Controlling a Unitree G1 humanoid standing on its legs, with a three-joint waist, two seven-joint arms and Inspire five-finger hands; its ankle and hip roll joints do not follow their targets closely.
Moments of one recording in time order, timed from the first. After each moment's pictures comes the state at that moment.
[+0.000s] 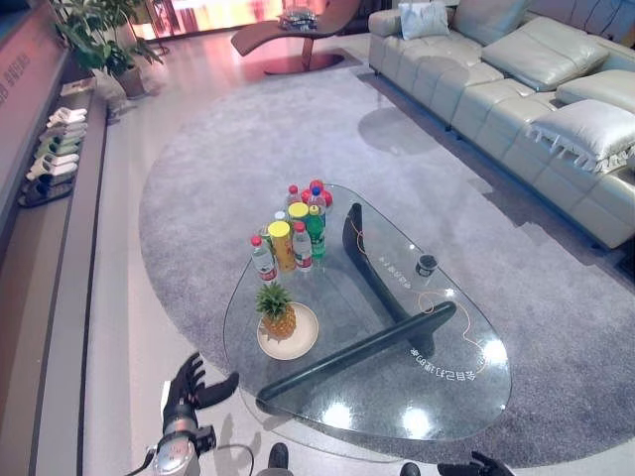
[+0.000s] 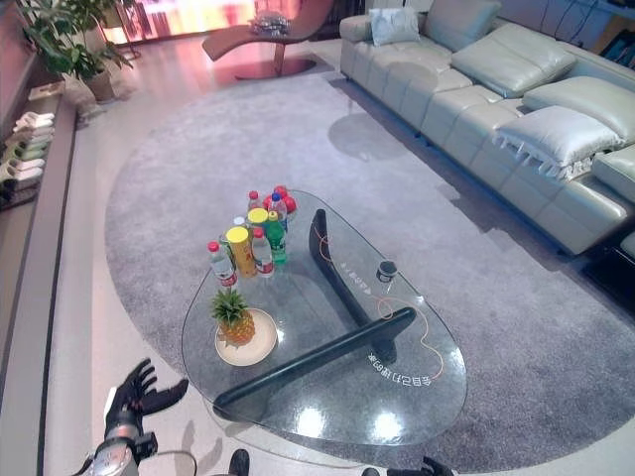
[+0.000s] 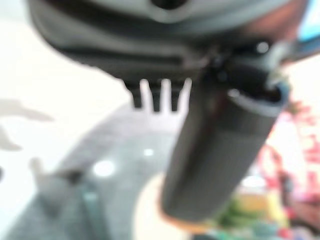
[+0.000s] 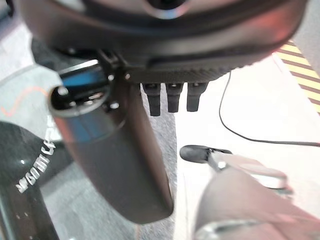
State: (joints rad) left arm 0.05 0.31 -0.06 1.04 -0.39 -0.35 0.08; right arm 0.01 -0.28 0.03 1.29 0.25 -0.02 -0.07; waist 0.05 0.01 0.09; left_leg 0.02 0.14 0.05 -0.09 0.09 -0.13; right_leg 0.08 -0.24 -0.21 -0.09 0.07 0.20
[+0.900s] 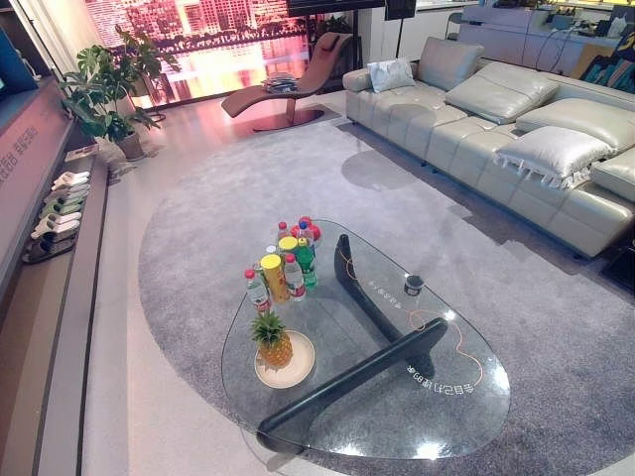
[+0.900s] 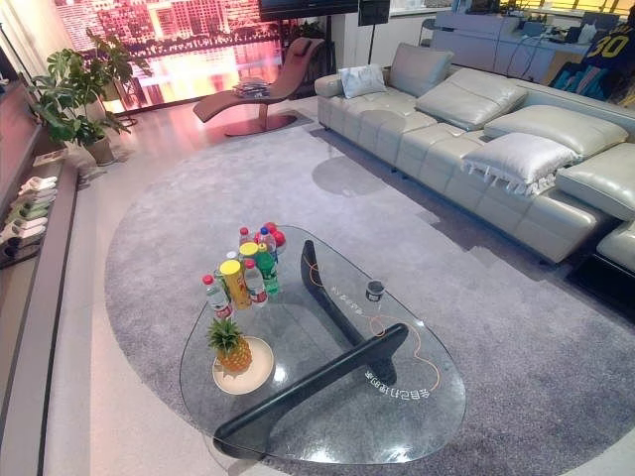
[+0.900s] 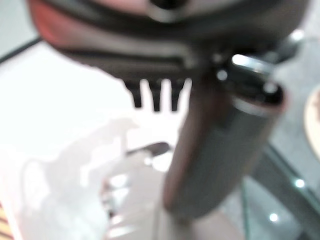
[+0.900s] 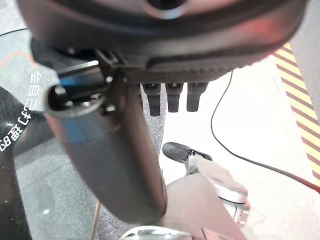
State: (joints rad) left arm 0.02 0.30 -0.20 1.30 -0.07 0.03 -0.10; right arm -0.01 -0.32 0.14 1.34 0.07 0.05 -0.03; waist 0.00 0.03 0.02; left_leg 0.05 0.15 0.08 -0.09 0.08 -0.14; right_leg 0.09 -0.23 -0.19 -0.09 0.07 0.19
